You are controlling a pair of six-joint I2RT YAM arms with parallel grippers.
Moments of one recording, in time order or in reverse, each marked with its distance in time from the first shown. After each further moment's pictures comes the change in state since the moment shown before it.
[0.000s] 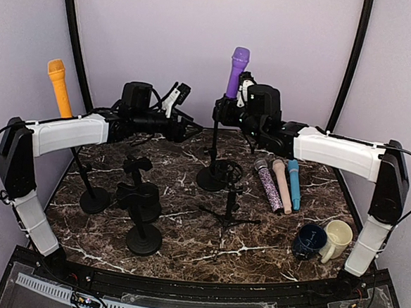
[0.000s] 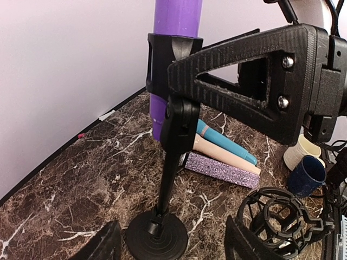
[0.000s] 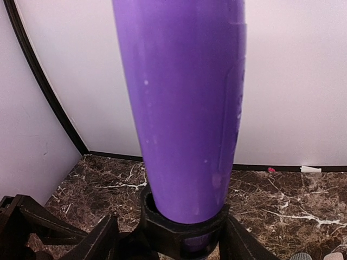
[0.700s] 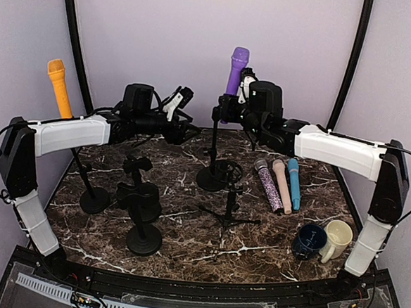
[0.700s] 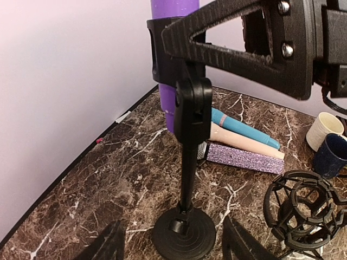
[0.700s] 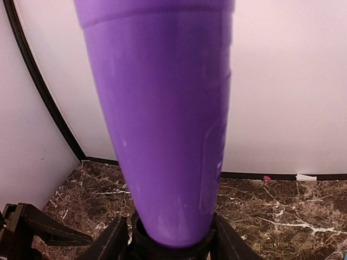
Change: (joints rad) left arm 0.000 0.013 -0.003 0.002 -0.060 0.174; right arm -0.007 0.000 0.024 0.019 0.000 -0.036
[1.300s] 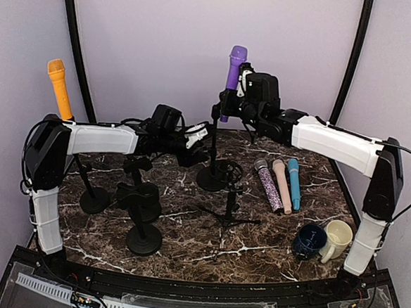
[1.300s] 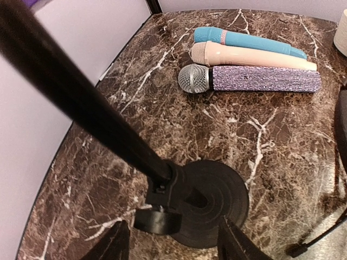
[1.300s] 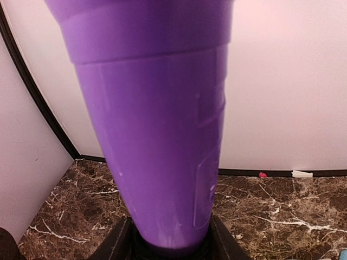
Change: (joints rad) left arm -0.085 0.227 0.097 -0.109 -0.163 0.339; right arm -0.019 0.057 0.146 -0.152 -0.002 0.037
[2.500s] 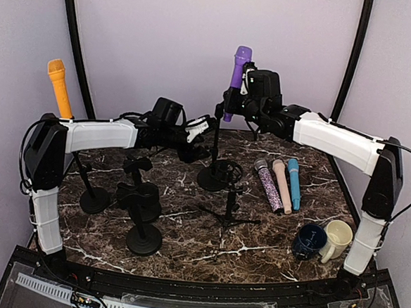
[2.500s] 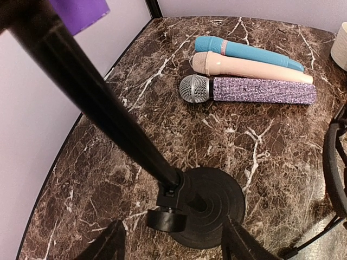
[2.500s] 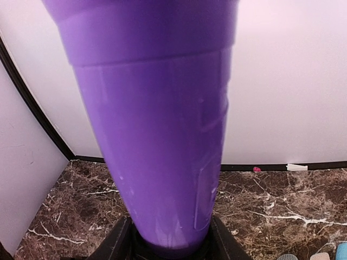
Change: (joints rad) left arm -0.002 -0.007 0.071 -0.085 0.021 -0.045; right arm -0.019 0.003 0.034 -0.063 0.020 0.037
